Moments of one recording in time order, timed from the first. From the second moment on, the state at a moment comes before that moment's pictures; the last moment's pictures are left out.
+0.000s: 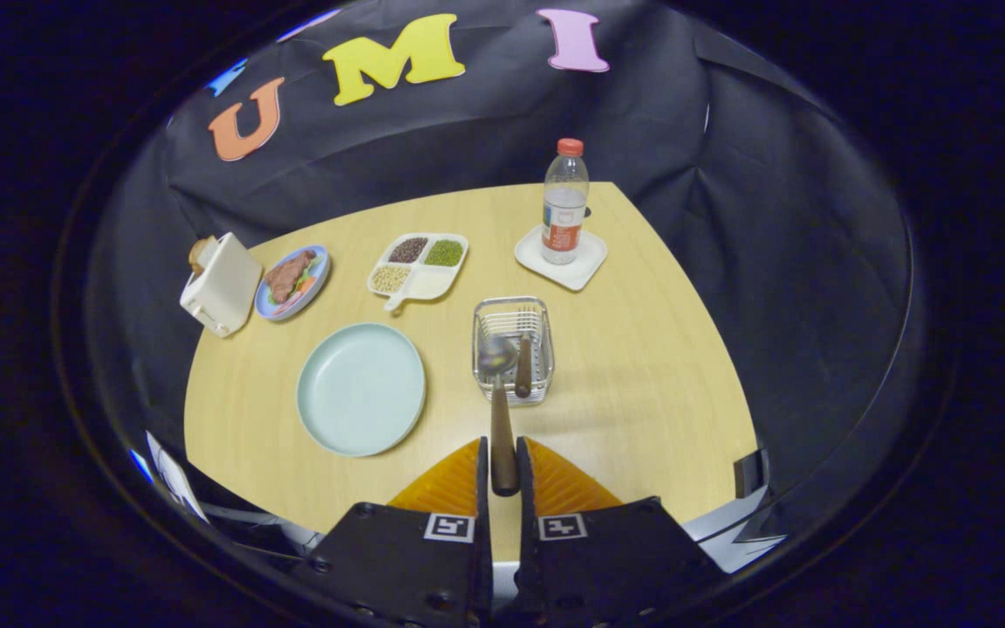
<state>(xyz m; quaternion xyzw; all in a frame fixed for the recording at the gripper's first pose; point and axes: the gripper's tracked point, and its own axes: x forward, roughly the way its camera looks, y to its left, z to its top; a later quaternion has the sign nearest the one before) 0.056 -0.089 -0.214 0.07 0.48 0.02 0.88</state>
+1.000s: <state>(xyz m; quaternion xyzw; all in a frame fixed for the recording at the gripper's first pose) 0.083 -0.055 -0.041 0.04 0.17 0.00 0.99</state>
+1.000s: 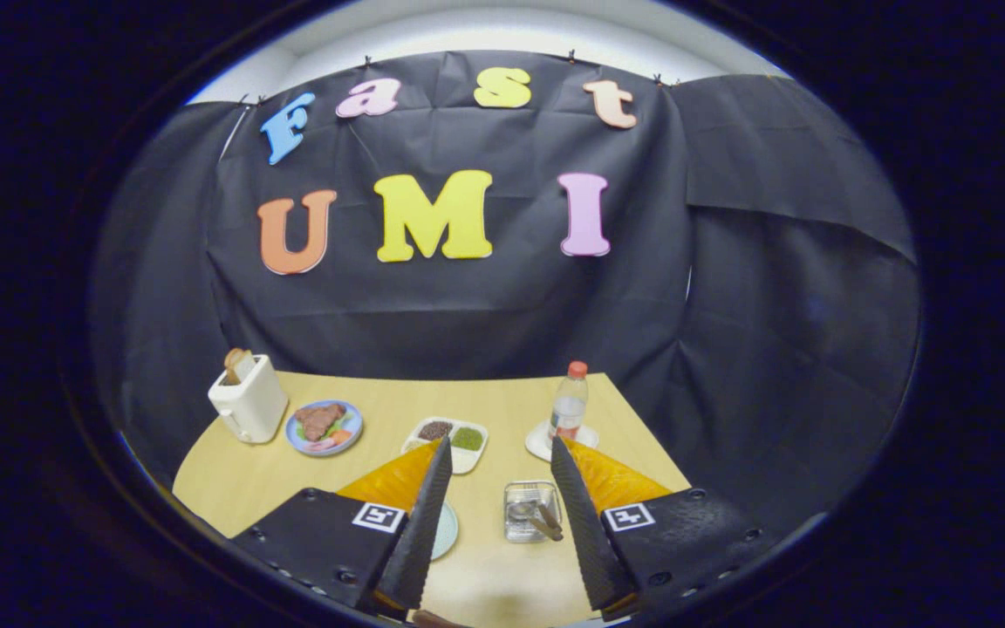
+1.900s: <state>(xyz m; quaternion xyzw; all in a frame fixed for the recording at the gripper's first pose) 0.054 0.018 0.071 0.00 0.03 0.04 1.00</state>
